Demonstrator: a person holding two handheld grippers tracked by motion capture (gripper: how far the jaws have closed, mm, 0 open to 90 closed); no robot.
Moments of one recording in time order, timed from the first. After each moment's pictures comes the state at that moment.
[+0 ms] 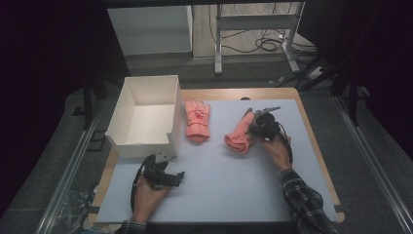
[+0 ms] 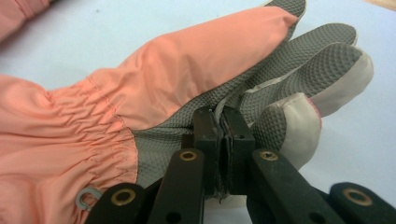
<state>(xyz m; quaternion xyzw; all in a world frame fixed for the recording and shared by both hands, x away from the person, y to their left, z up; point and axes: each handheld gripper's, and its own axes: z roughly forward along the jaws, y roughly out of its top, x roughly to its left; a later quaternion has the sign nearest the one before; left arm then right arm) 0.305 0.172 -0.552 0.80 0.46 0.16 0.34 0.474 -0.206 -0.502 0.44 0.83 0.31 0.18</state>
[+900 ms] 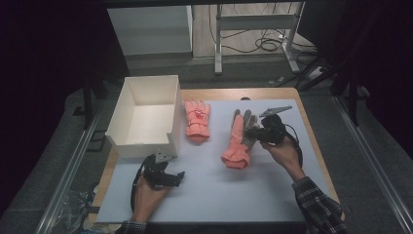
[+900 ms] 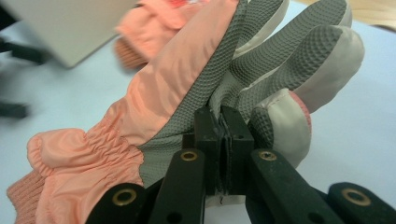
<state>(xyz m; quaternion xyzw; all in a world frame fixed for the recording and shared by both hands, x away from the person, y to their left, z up) 0.305 0.172 -0.552 0.80 0.46 0.16 0.34 0.423 -0.208 -0.450 0.34 0.85 0.39 0.08</state>
